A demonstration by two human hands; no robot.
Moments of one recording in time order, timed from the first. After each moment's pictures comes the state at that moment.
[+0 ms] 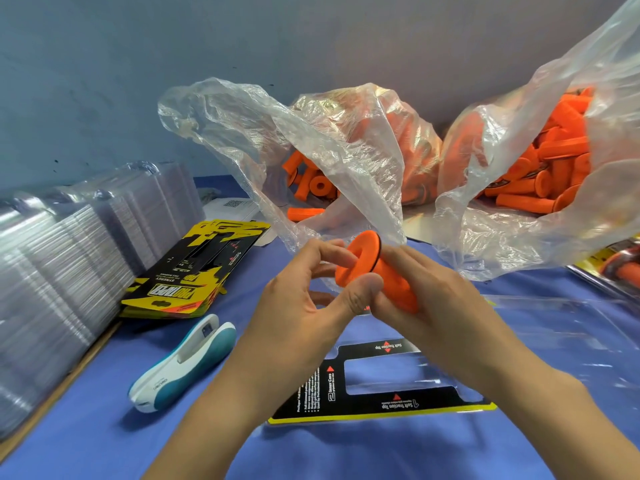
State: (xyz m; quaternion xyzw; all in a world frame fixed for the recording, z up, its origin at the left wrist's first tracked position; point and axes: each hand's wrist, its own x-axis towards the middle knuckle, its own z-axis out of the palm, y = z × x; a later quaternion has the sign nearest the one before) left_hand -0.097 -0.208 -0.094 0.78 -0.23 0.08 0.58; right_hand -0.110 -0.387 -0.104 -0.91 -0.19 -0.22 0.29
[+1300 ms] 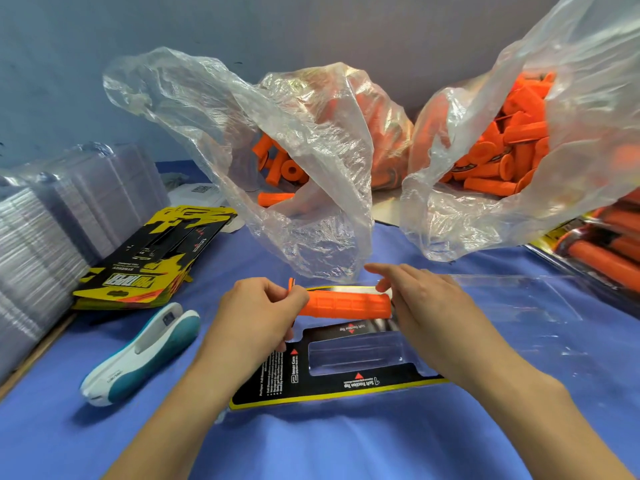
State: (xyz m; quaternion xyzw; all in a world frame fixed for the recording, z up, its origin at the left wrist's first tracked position) left_hand -0.070 -0.214 -0.134 0.91 0.00 0.02 0.41; right_hand -0.114 -0.424 -0.143 -0.98 -0.08 -0.14 0.14
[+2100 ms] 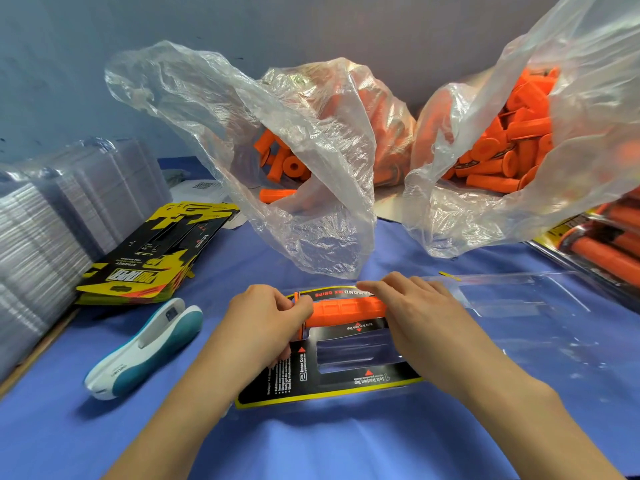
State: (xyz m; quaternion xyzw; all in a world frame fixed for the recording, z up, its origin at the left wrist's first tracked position) left_hand -0.070 -0.210 -0.142 0.94 0.00 -0.06 0.34; right_hand -0.116 -0.415 -0.157 -0.99 -0.10 -0.11 0.07
